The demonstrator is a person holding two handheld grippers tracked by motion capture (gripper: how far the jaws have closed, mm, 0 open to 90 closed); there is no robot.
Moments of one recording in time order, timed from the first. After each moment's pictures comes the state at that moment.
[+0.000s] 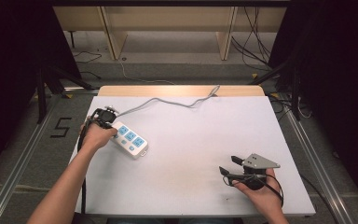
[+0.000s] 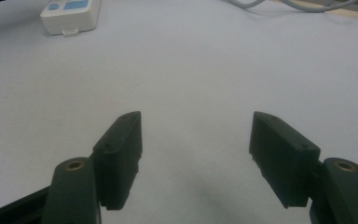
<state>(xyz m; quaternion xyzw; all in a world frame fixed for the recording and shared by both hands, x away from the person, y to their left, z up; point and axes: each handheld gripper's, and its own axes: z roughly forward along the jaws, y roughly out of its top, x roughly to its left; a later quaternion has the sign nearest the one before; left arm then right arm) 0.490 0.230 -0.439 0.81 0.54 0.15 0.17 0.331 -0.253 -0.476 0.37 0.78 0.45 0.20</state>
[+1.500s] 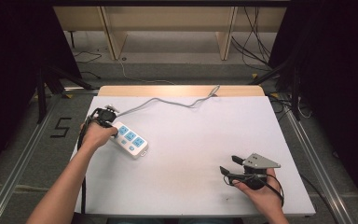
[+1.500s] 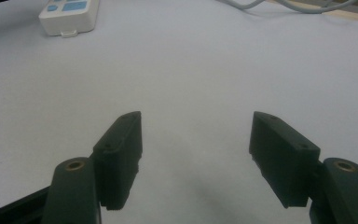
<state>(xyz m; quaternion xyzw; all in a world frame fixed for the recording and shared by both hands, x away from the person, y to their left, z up) 0.493 0.228 -0.438 0.81 0.54 0.14 0.16 0.331 -0.254 -0.475 0.37 0.78 0.46 0.20</state>
